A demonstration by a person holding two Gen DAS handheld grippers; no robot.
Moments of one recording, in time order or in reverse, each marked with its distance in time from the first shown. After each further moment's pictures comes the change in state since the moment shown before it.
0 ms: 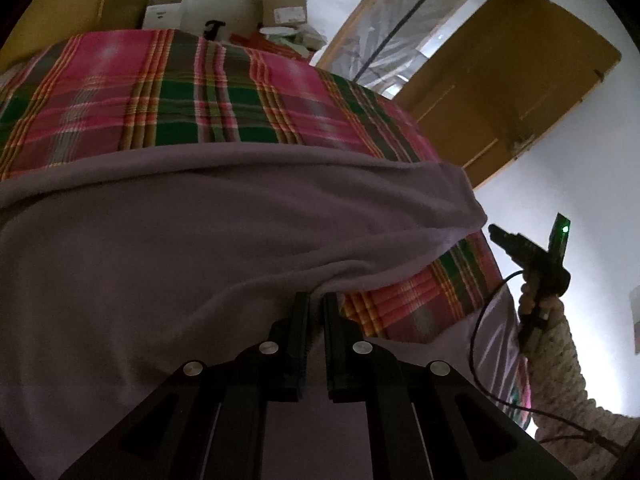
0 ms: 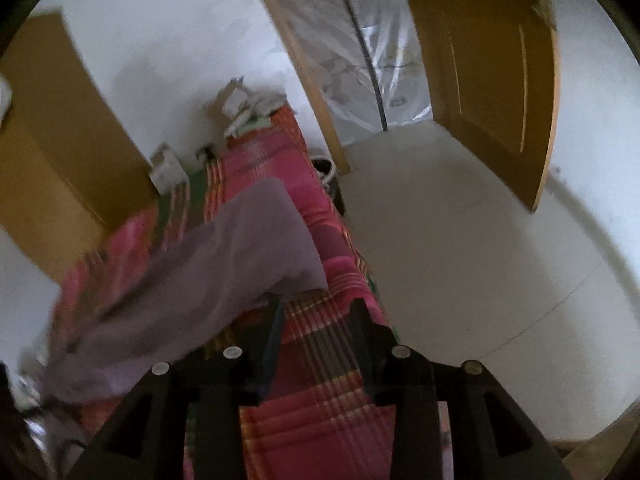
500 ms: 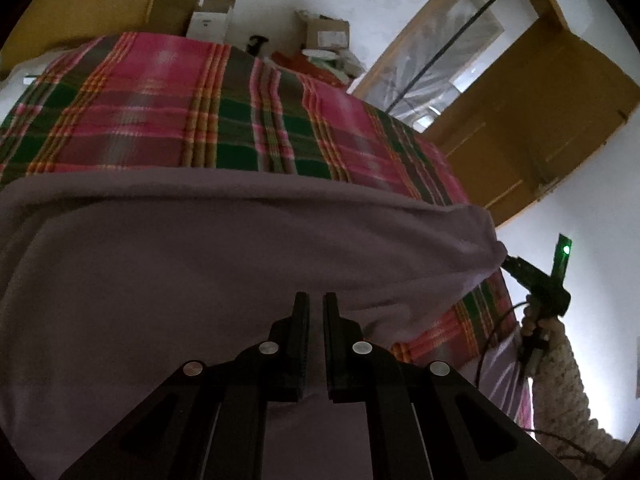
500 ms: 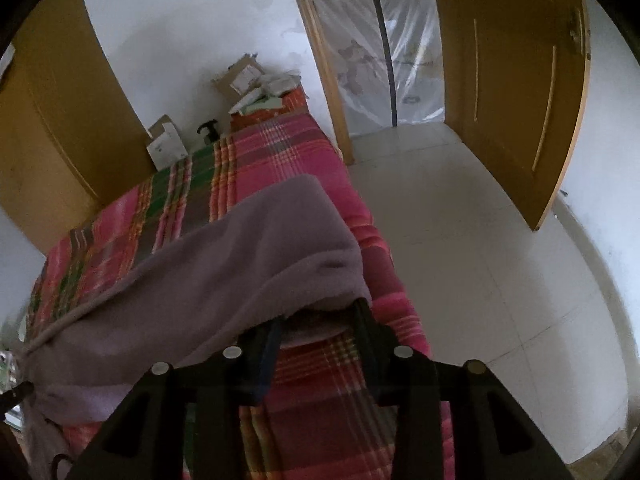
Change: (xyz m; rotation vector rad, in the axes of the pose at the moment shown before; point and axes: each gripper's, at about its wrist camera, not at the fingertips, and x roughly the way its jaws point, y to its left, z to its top) left arm -0.014 0.020 0.009 -0.081 -0.074 0.068; right arm 0.044 0.039 0.027 -0.066 0.048 -0.036
